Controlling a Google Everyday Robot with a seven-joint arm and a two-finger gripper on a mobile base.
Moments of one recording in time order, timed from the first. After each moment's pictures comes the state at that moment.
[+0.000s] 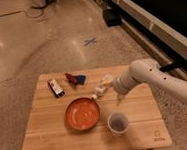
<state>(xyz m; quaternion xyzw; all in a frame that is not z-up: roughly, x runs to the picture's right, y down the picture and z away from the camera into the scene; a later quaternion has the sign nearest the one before) 0.076 0.087 0.760 -0.12 -0.33 -0.28 0.89</state>
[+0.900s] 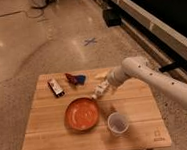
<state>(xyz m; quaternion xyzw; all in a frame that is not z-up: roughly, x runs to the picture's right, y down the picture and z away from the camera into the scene) 0.055 0.026 0.849 -0.02 -0.32 -0.38 0.87</state>
